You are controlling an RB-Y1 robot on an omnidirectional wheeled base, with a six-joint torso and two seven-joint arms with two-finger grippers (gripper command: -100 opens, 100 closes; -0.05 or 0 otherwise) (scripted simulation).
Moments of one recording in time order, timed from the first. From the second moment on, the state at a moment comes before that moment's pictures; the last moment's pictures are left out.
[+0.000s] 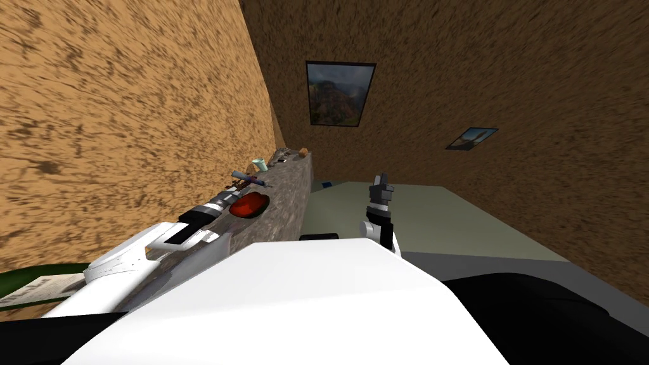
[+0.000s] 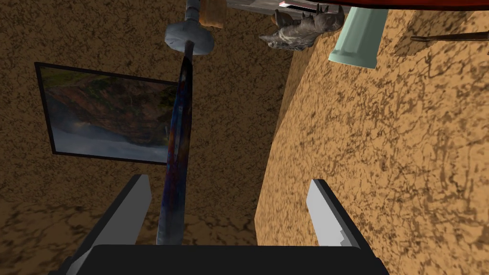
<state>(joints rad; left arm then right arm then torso) 0.38 0.87 0.29 -1.54 -0.41 -0.41 -0.15 0.46 0.03 -0.07 -2.25 -0.06 -0.47 0.08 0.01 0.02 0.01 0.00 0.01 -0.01</state>
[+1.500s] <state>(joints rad) -0.07 0.90 0.05 -1.15 -0.45 -0.37 -0.13 0.46 0.03 -0.07 -2.25 -0.06 -0.47 0.08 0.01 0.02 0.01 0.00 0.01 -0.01</state>
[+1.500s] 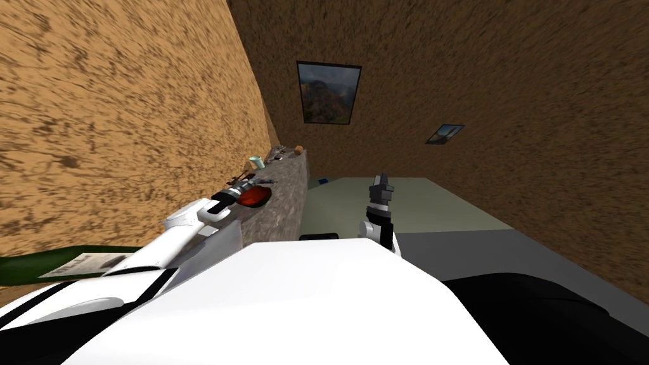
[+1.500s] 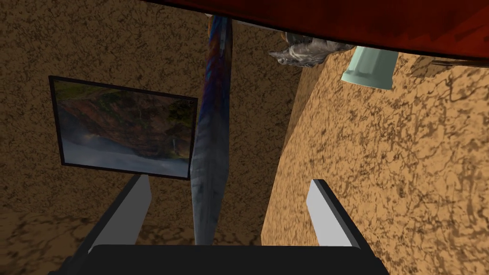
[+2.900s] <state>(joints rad) -0.47 0.94 -0.16 -0.82 -0.48 -0.32 -0.10 0.46 0.03 -0.07 -2.25 -0.06 -0.47 0.08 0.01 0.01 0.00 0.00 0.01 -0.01</state>
